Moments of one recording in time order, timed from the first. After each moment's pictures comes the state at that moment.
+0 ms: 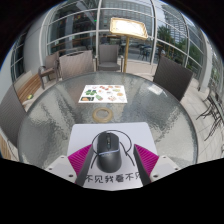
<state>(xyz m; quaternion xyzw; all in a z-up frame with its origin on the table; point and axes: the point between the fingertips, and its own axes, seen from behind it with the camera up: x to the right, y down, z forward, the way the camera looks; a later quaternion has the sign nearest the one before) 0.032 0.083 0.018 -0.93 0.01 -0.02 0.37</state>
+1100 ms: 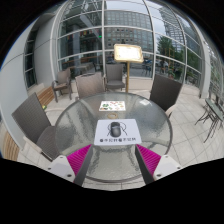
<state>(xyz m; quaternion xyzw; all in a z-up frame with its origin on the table) 0.016 -0.176 0.205 -0.89 -0.01 0.02 0.45</state>
